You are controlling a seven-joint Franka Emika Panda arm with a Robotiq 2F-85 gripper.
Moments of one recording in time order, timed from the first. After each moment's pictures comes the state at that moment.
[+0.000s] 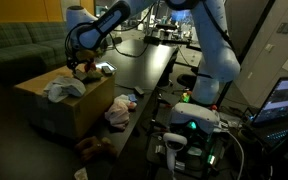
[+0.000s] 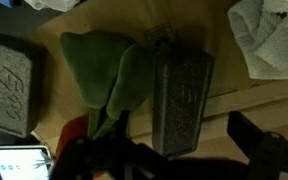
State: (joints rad) arm 0.16 0.55 -0.08 -1.71 -0.27 2.41 0.66
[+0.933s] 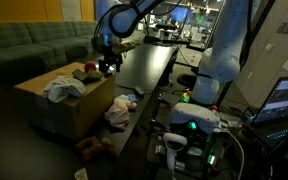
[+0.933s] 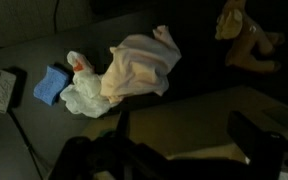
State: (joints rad) arm 0.14 0.02 0.00 -2.31 -0.10 2.26 0.45
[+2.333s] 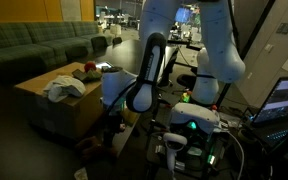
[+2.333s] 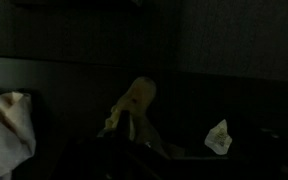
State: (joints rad) arm 0.41 0.48 0.20 -2.47 0.06 2.94 0.41
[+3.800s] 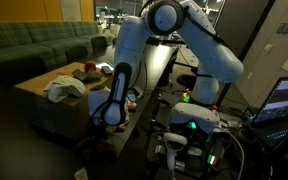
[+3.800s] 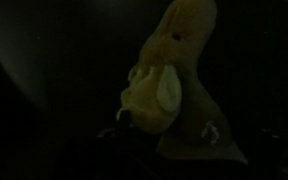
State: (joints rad) arm 0.30 0.90 0.15 -2.09 0.08 2.95 0.32
